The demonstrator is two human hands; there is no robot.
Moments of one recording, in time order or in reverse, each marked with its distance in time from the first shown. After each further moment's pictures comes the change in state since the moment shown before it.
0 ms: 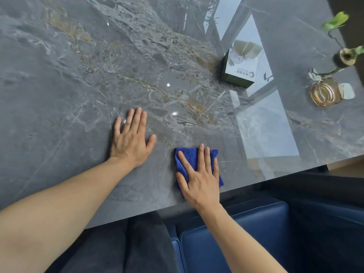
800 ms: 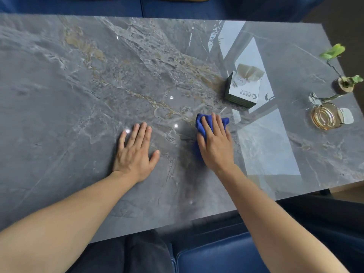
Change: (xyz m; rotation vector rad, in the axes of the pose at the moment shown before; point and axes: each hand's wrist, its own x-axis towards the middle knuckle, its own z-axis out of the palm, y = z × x) left_hand -0.002 0.004 0.002 -0.012 -0.001 -0.014; right_hand 0.138 0.036 -0.073 0.129 0.171 -0.034
